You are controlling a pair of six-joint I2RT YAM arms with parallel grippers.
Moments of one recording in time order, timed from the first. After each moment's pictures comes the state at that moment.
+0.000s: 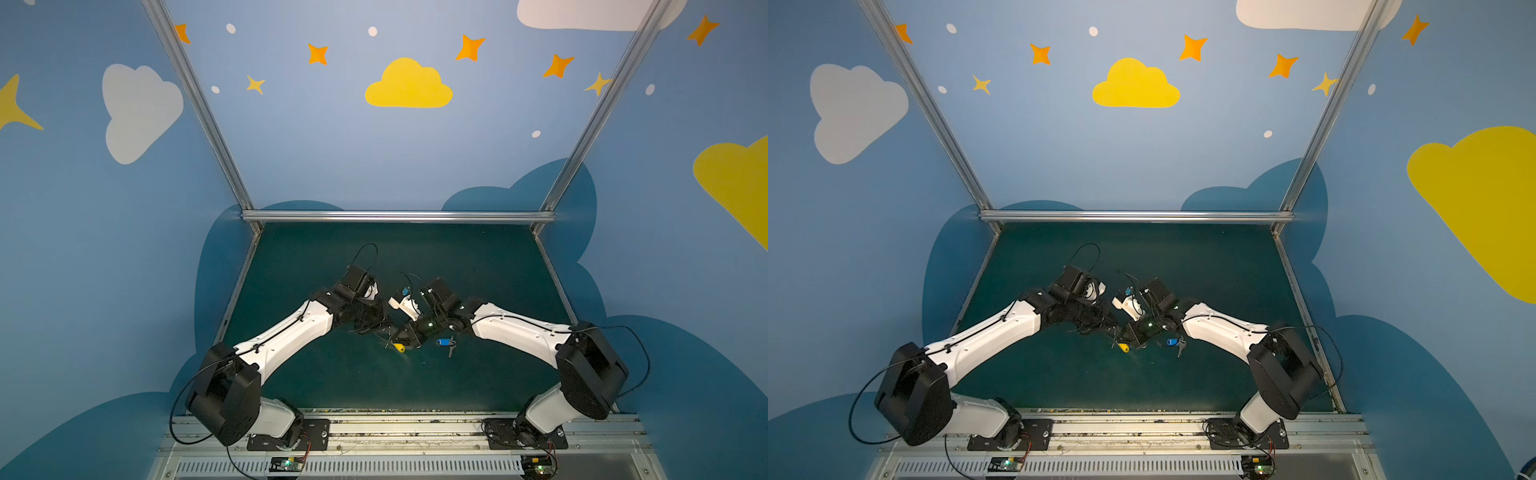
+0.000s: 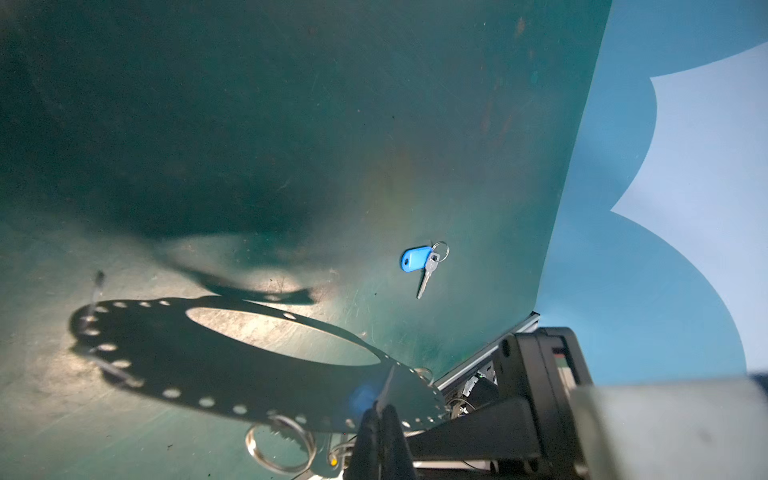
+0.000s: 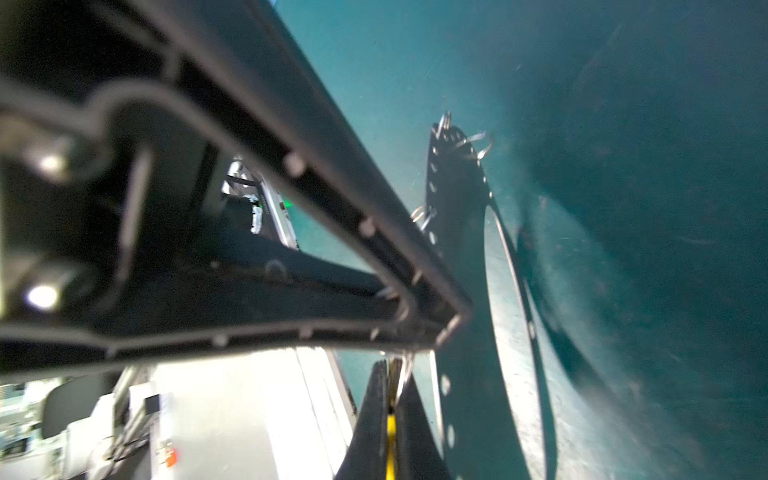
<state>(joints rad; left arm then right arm) -0.58 1.42 1.01 -0.56 0.48 -0.86 0.83 1.58 1.00 -0.35 -0.67 0.24</state>
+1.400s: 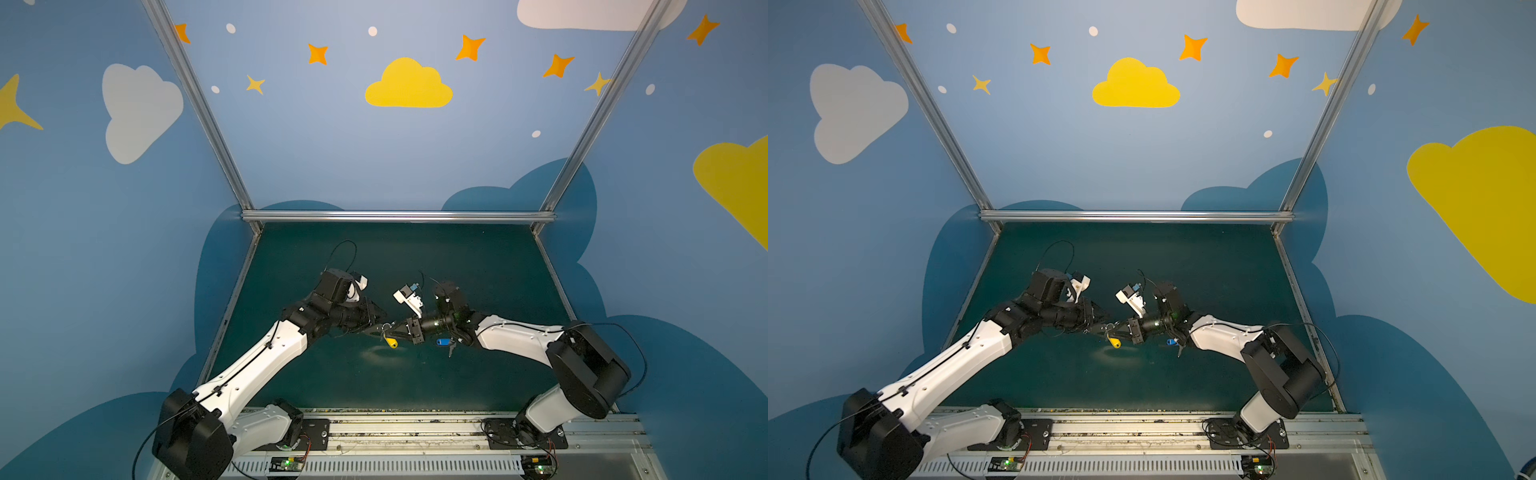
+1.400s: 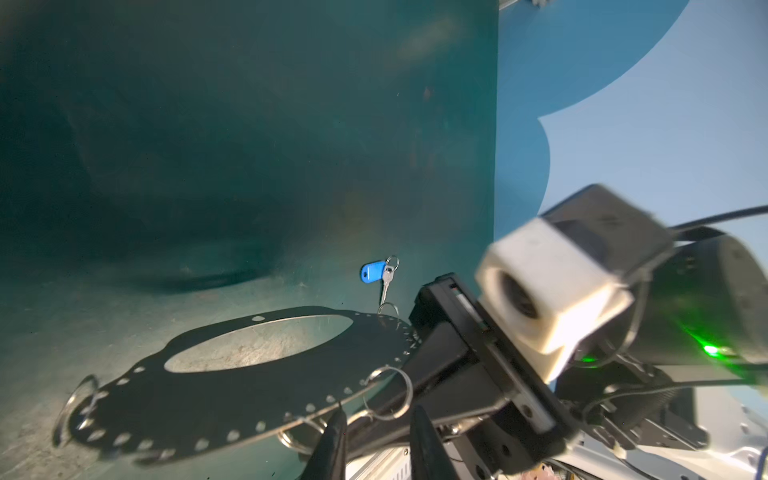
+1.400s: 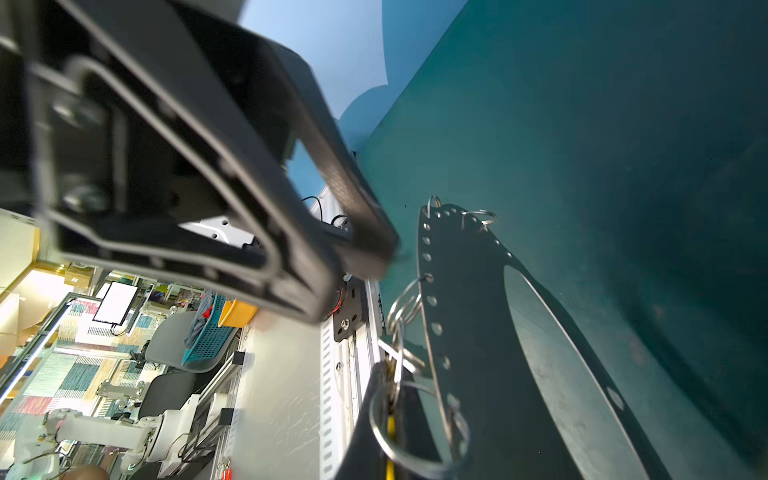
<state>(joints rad) -0.52 1.19 0.90 -0.50 0.52 -0.81 0.77 1.57 0.77 0.30 -0.93 0.47</state>
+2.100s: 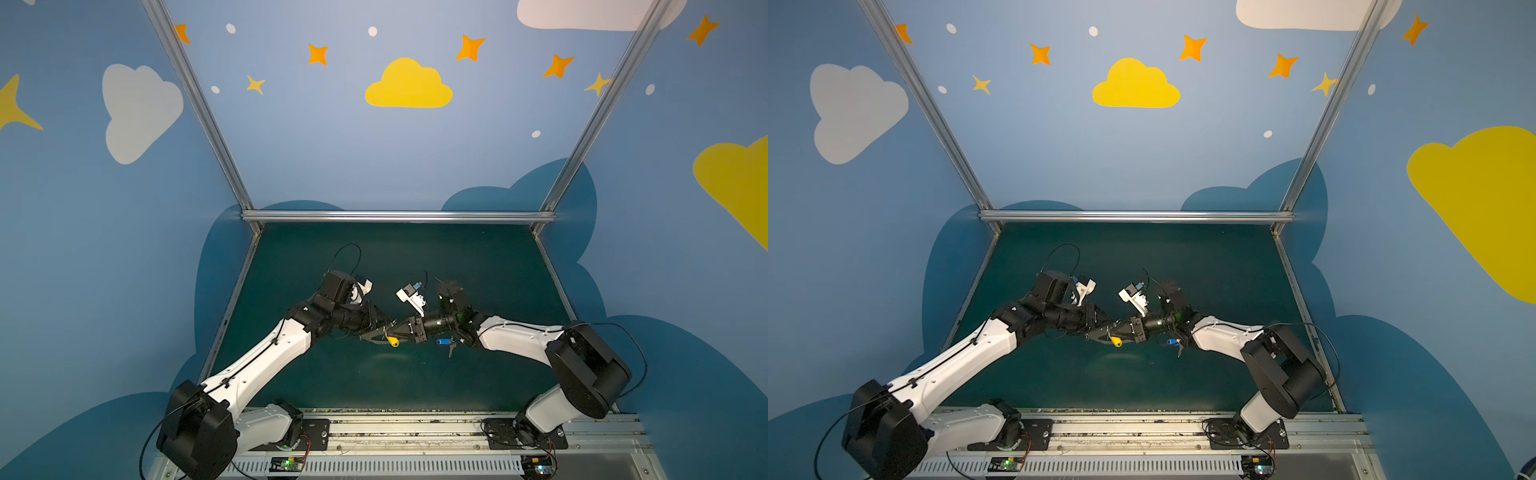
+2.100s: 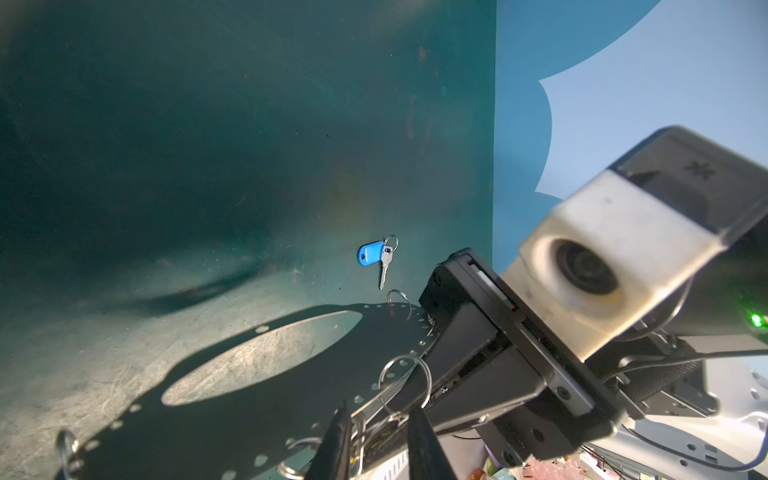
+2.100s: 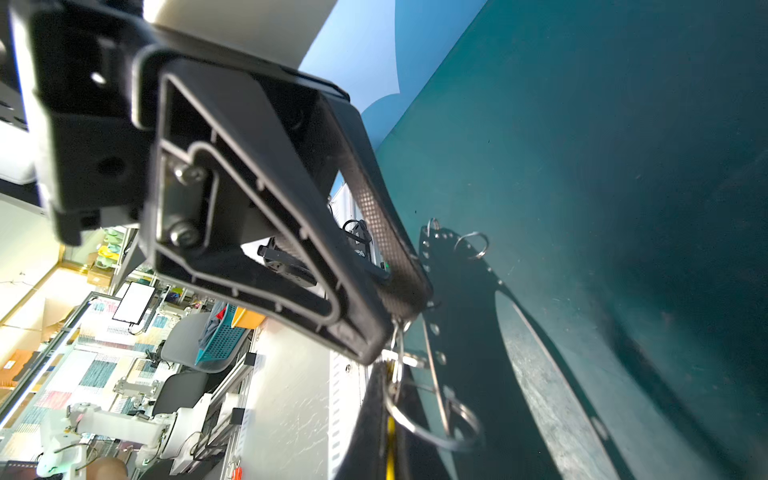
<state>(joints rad) -0.52 1.20 0.87 -0.47 0.57 -0.77 0.74 1.57 0.75 0.37 -0.97 0.51</state>
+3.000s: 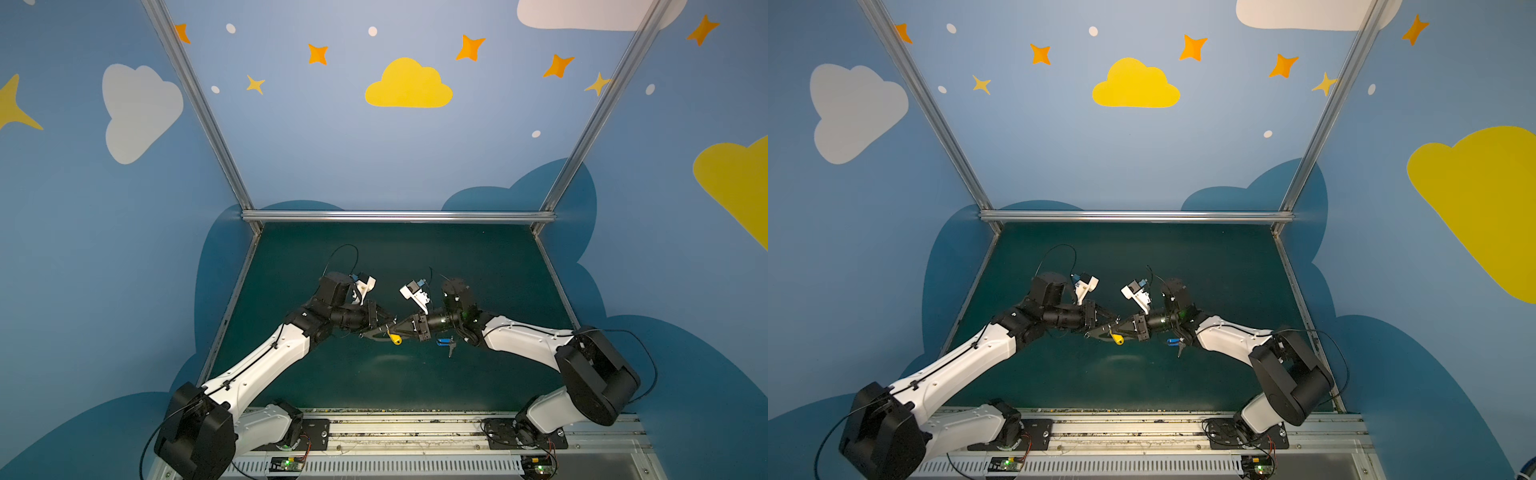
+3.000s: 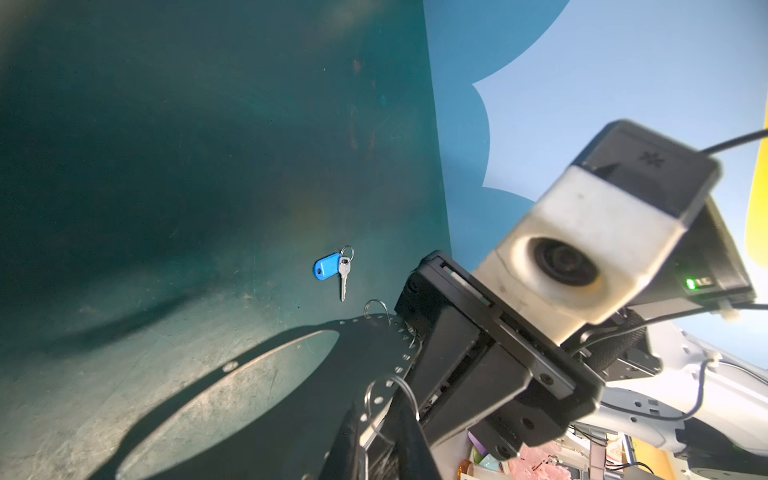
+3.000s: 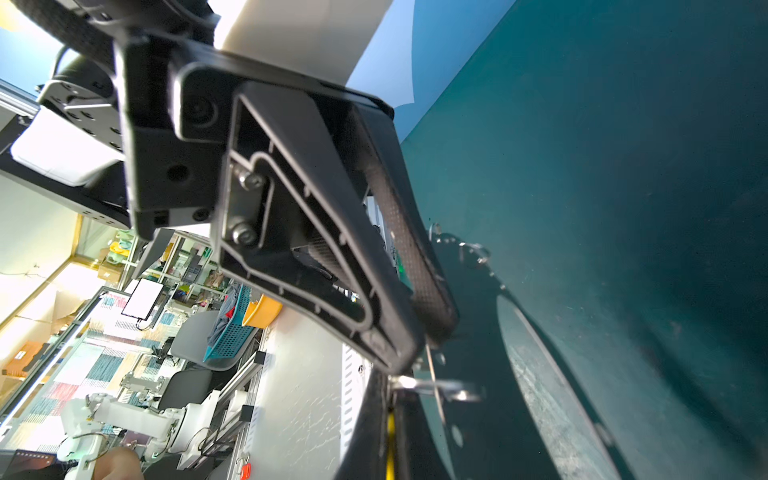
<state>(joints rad) -0.51 1.18 0.79 -0.26 0.68 -0.79 0.72 1.52 0.75 0.36 -0.99 0.52</state>
